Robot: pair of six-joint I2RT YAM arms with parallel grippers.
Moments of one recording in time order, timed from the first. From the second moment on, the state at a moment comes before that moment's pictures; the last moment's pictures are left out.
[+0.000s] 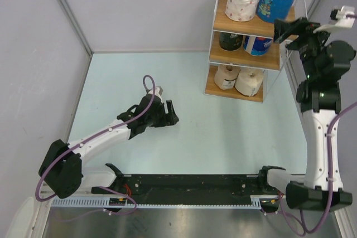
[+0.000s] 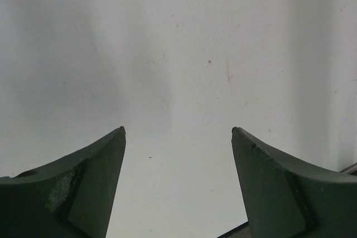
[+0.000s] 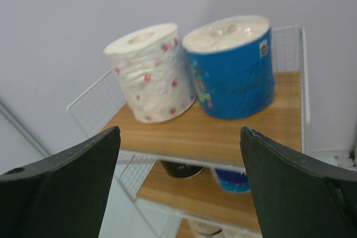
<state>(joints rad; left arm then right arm) -0.66 1.24 0.74 -0.25 -0.04 -0.69 -0.09 1.16 1.54 -0.10 -0.19 0.33</state>
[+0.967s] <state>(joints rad) -0.66 1.25 0.86 -0.24 -0.13 -0.54 0.01 0.92 1.15 -0.27 0.27 0.45</state>
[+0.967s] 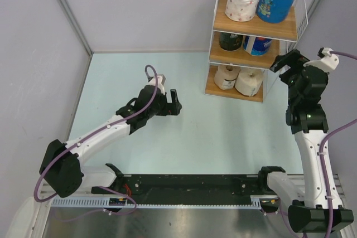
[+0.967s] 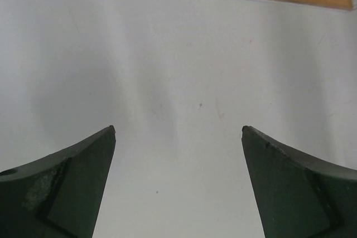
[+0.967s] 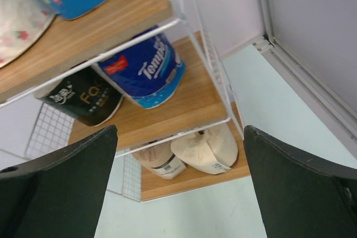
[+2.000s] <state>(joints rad) -0.72 1.85 1.50 0.55 -0.16 -0.19 -0.05 0.90 1.09 -0.28 0.12 0.52</state>
